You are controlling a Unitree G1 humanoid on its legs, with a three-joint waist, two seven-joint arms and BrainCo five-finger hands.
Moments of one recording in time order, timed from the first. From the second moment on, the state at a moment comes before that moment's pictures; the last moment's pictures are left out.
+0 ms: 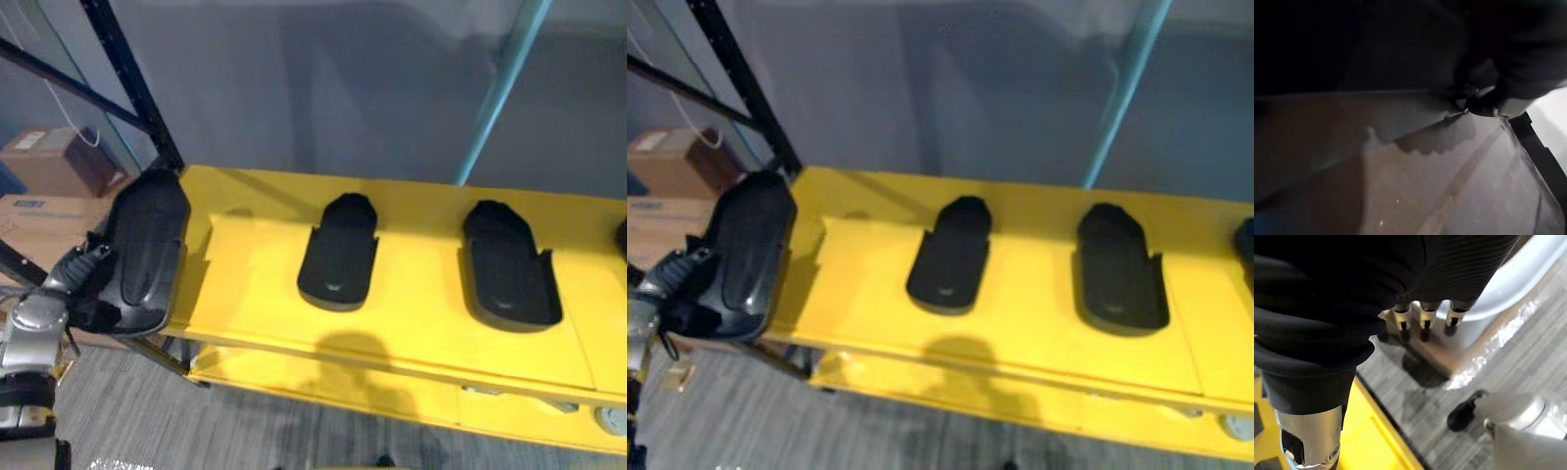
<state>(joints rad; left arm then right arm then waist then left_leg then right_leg) -0.33 0.86 0.10 0.72 -0.07 0.00 -0.19 0.15 -0.18 -0.78 1.07 0.18 0.22 -0.05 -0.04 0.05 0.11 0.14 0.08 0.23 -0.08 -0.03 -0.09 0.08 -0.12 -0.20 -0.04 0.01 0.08</state>
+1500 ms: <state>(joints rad) -0.69 0.99 0.00 0.78 -0.06 0.00 -0.36 0.09 -0.14 -0.65 1.01 0.24 0.20 -0.06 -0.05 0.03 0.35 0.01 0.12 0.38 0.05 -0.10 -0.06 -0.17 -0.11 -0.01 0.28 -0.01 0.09</state>
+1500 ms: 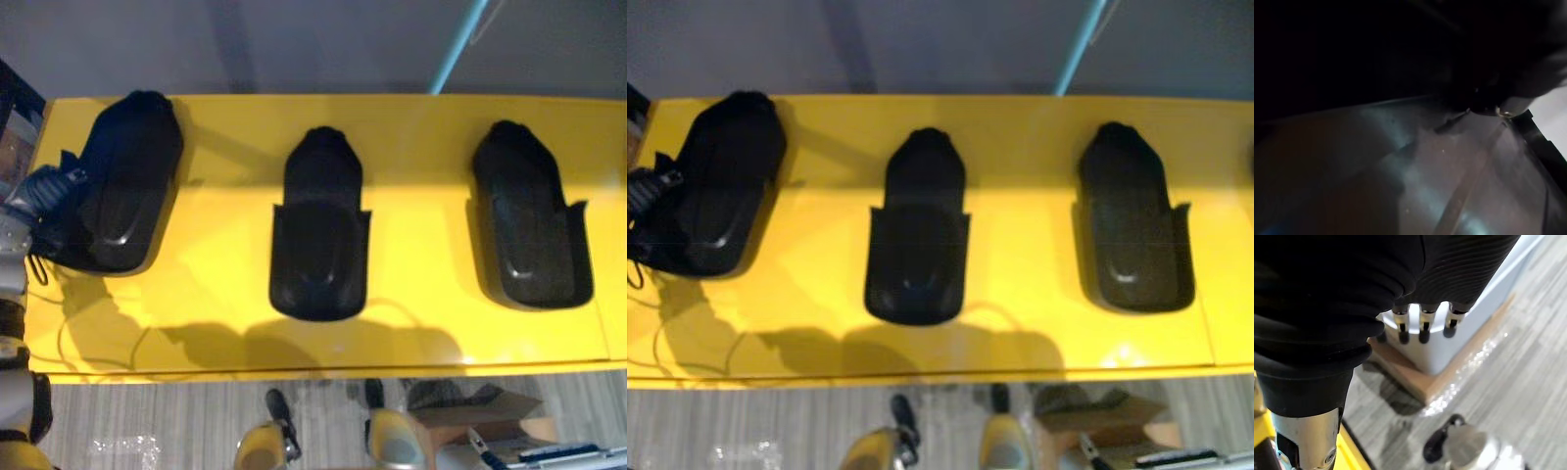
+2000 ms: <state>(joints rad) -0.45 0.84 -0.03 0.75 -0.19 0.03 -0.66 0.14 -0.15 -0.68 1.02 0.32 0.21 -0.11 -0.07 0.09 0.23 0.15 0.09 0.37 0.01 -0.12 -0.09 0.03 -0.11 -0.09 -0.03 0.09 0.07</state>
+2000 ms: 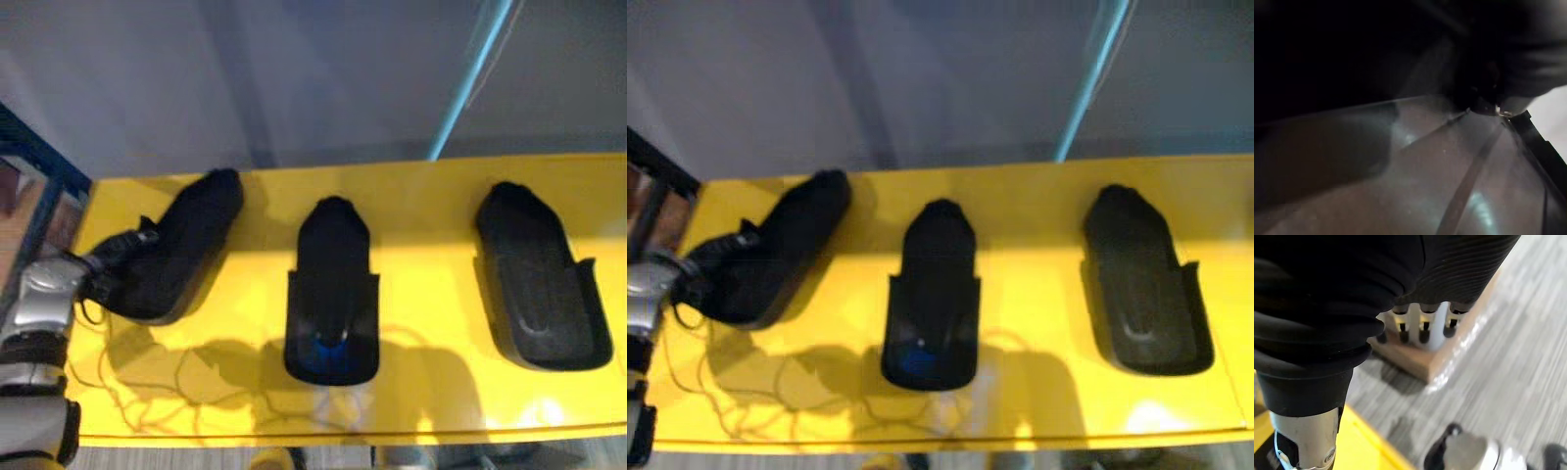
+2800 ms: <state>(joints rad) -0.15 0.54 -0.03 0.77 -0.19 -0.01 -0.43 0.06 -0.29 -0.67 1.06 0.18 0.12 -0.16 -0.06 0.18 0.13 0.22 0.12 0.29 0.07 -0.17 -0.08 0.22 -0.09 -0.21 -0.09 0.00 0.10</state>
